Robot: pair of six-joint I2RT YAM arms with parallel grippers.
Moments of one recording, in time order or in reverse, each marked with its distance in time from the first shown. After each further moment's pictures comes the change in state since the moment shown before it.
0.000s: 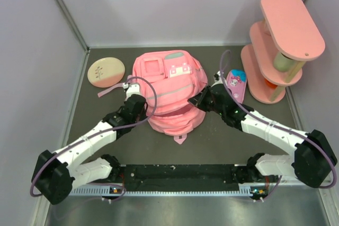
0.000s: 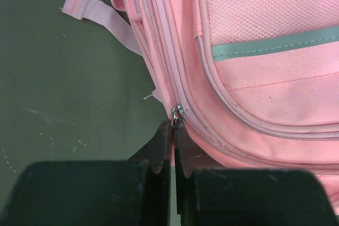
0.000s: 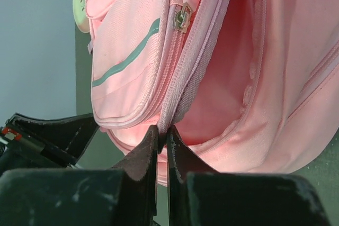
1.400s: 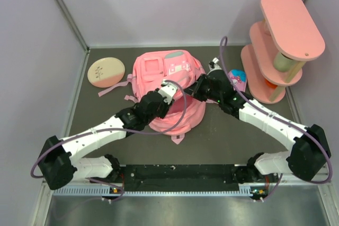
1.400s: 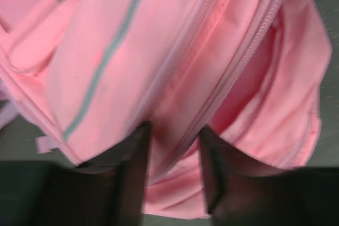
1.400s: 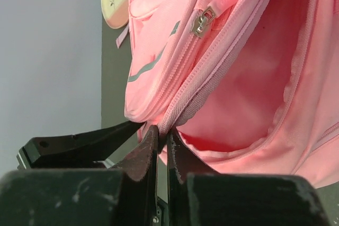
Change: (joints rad) left arm -0.226 0.135 0.159 0.180 0.144 0.590; right arm -0.020 0.087 0.240 -0.134 -0.115 -0.003
